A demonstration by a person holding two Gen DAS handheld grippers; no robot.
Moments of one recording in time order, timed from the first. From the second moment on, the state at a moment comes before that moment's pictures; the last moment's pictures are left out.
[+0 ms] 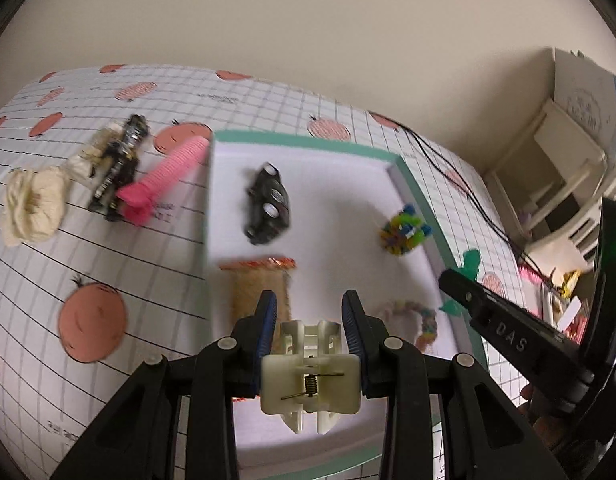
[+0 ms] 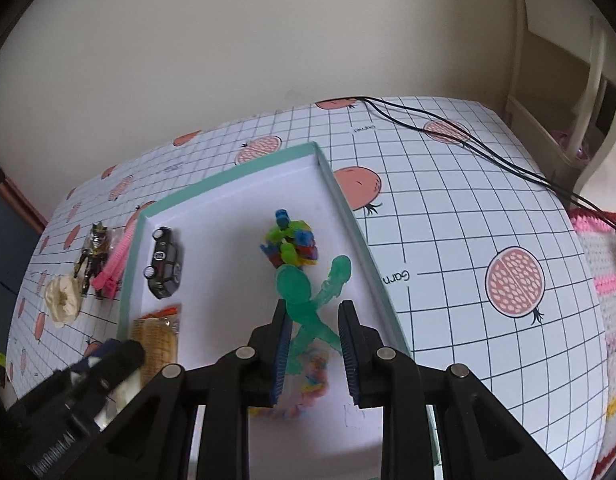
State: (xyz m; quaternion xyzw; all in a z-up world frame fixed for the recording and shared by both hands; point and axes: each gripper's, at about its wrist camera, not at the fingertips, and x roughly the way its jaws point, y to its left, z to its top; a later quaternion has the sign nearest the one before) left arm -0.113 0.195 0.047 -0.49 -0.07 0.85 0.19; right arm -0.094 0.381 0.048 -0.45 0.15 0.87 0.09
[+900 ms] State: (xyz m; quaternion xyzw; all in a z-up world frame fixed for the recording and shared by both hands) left arm -0.107 0.222 0.031 -0.52 -0.04 0.83 0.20; right arm -0.101 0.360 0.037 -0.48 0.12 0.86 0.07
